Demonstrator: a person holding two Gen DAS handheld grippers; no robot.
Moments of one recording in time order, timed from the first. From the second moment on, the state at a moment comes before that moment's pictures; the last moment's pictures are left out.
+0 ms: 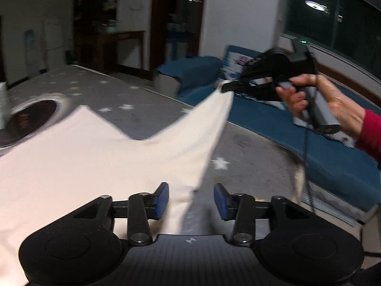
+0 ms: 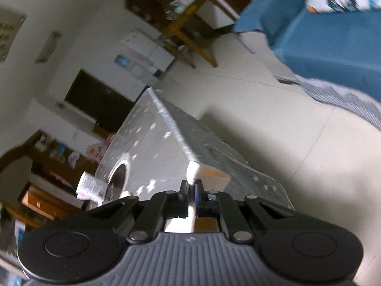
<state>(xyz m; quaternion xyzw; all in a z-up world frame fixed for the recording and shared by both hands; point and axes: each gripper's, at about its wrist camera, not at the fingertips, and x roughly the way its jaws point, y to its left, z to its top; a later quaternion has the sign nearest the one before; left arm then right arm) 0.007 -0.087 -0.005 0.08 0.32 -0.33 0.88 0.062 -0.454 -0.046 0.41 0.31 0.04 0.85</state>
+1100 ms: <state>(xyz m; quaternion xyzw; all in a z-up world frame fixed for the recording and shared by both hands) -0.023 0.058 -0.009 -0.04 0.34 -0.12 0.93 0.069 -0.104 -0.015 0.09 0.44 0.39 0.80</state>
